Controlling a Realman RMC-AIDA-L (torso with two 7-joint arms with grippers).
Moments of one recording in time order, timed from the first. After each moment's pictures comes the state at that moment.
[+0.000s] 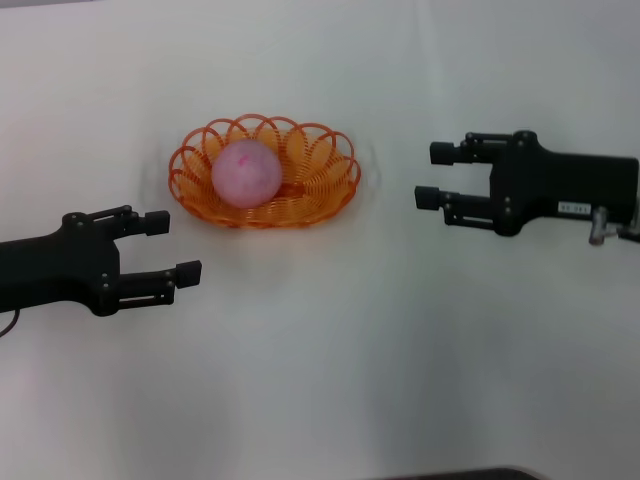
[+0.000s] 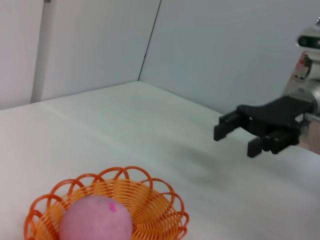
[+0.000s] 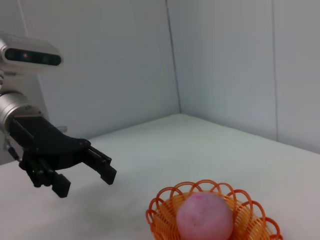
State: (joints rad) left arm -0.37 -2.15 0.63 0.85 2.13 1.72 -1.41; right arm 0.42 2.08 -0.66 -0.60 -1.96 -1.58 1.15
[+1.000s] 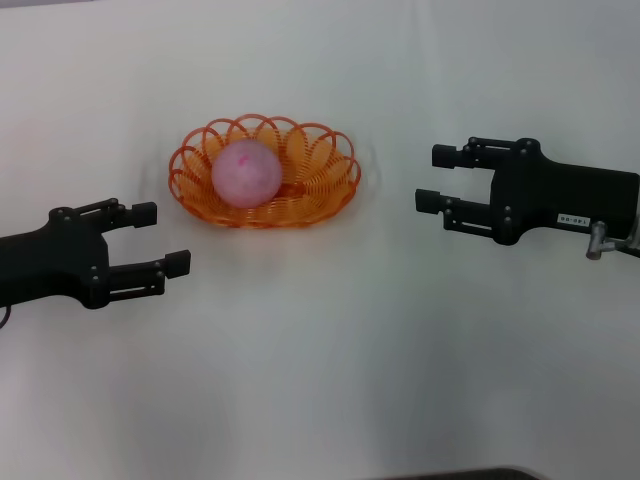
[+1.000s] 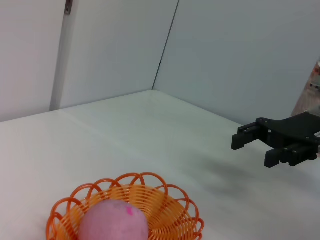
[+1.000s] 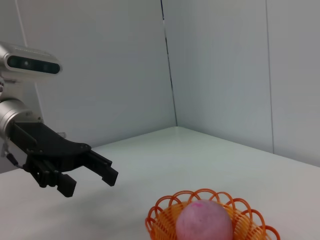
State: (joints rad) left arm -0.36 -2.15 0.61 0.85 2.12 1.71 -1.40; right arm 0.42 2.09 -0.60 -0.53 -1.96 -1.59 1.05
